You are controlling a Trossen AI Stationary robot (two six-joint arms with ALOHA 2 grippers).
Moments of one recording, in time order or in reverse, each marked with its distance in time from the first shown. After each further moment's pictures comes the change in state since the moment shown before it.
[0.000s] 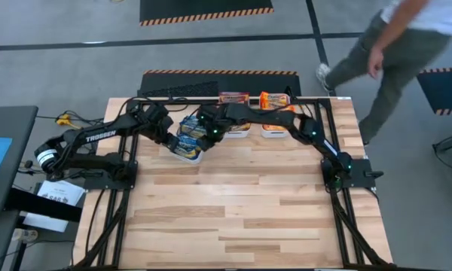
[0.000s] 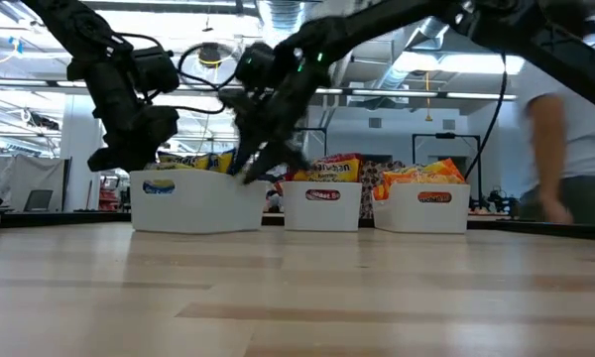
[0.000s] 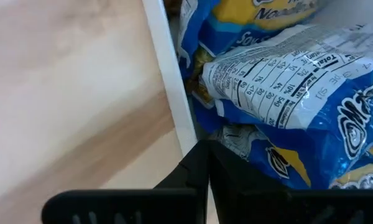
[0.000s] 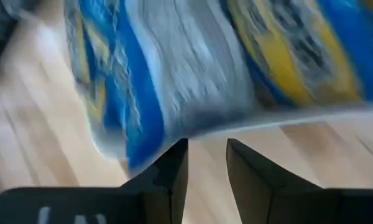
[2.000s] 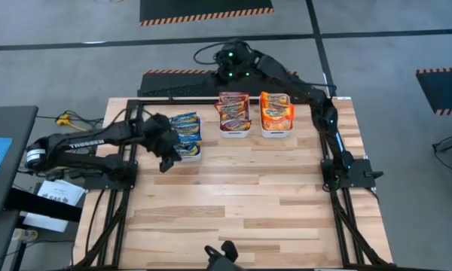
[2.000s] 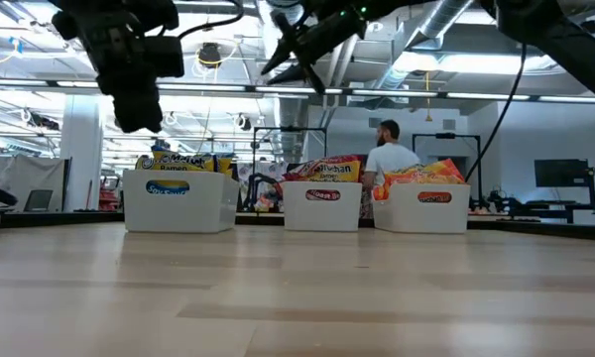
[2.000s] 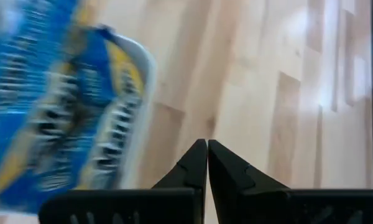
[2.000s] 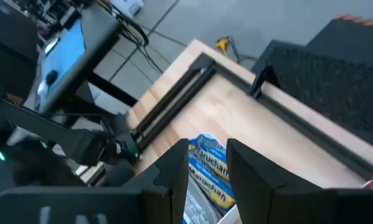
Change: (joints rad) left arm -0.353 -0.151 0.111 -0.090 0.122 0.198; right arm -0.258 -0.183 0.231 0.140 -0.003 0.025
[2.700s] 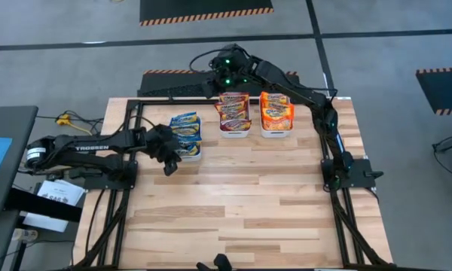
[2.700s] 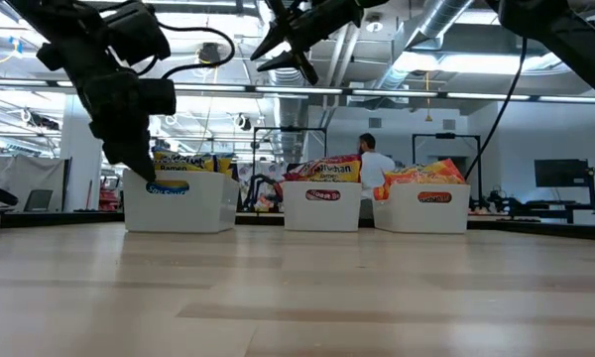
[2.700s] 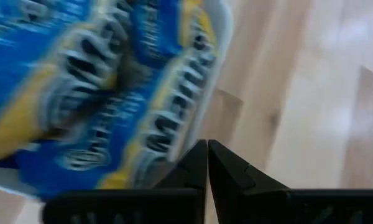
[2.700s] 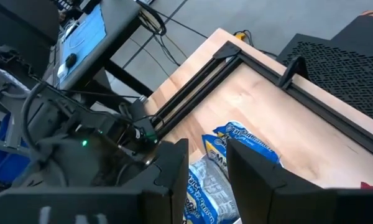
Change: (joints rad) left arm -0.047 0.007 -0.209 0.213 -0.178 -0.073; right arm 0.069 -0.025 0.000 -0.004 0.002 0.000
